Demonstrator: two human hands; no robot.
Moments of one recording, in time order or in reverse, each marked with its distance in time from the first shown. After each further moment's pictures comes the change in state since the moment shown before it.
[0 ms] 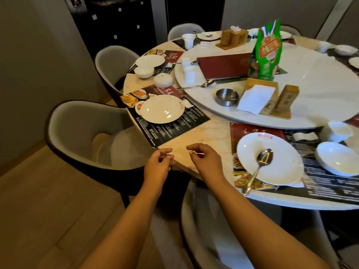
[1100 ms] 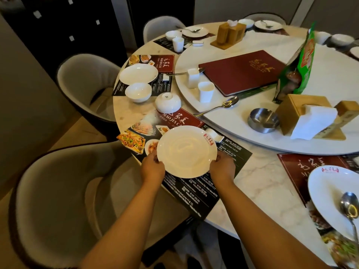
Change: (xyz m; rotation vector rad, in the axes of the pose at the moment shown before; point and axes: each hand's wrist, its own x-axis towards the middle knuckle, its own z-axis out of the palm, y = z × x) left_hand 0.320 0.045 -0.068 0.404 -0.093 -0.022; right_hand 0.218 -0.021 0.145 -0.078 0.375 0.522
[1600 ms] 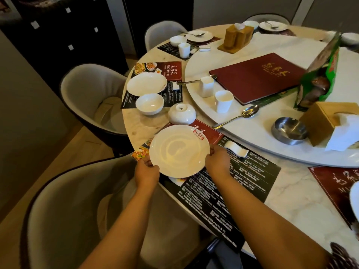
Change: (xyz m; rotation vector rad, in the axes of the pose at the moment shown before) left_hand 0.091 -0.001 -0.055 -0.159 0.070 -0.143; right_hand 0.037 -0.067 0.082 -0.028 -0.008 -0.117
